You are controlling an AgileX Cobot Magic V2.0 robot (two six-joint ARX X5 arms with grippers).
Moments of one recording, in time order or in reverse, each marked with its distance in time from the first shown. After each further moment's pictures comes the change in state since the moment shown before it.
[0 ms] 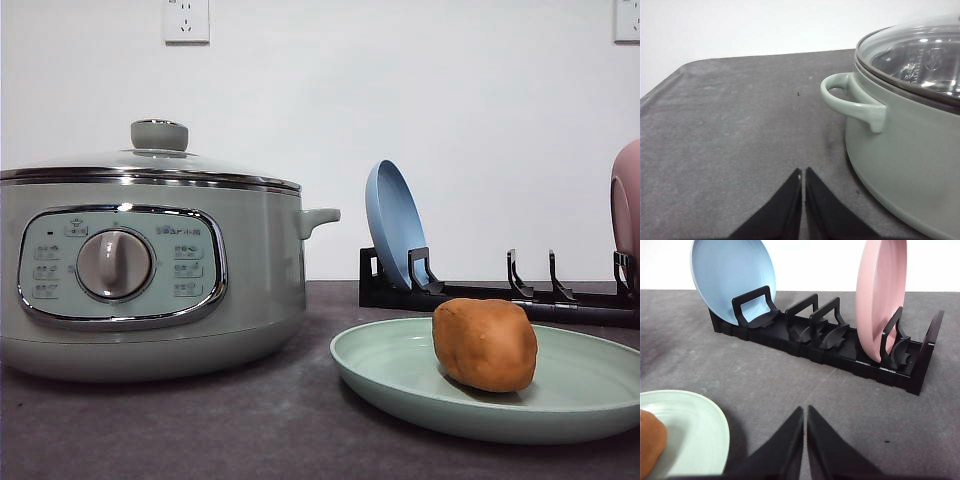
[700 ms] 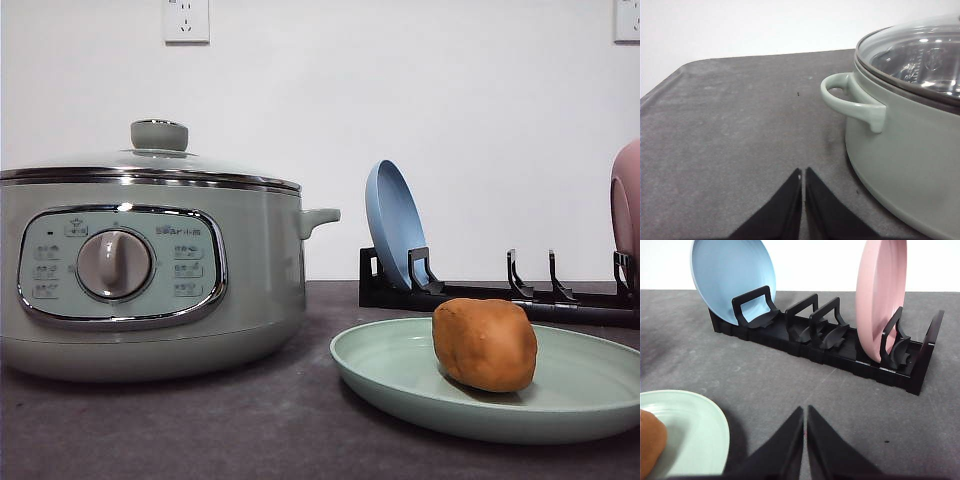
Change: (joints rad) left_arx 0.000 0.000 0.000 0.000 0.000 0.000; right_arx 0.000 0.000 0.000 0.000 0.000 0.000
